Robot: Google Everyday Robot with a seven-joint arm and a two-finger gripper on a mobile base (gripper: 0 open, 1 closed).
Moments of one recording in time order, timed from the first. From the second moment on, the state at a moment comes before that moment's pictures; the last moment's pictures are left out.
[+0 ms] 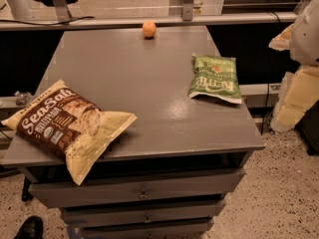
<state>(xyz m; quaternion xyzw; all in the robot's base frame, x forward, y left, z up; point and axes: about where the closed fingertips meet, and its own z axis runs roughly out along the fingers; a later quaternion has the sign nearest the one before) 0.438 -0.217 0.976 -0.60 0.78 -0.03 0.16</state>
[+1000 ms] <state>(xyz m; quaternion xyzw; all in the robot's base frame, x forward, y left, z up) 0.443 -0.121 0.957 -0.63 0.74 0.06 0.22</state>
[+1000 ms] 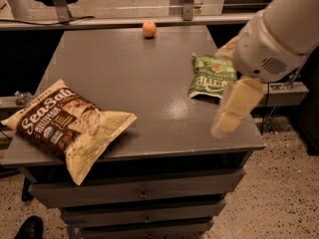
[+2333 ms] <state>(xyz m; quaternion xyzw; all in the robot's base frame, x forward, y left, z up) 0.429 0.092 0.913 -0.63 0.66 0.24 0.34</state>
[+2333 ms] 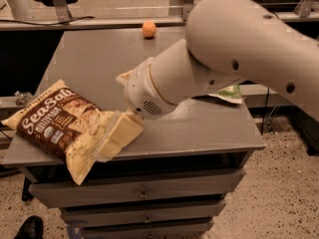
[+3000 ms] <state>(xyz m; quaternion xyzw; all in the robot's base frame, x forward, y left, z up) 0.418 0.150 0.877 -0.63 0.65 0.28 0.34</state>
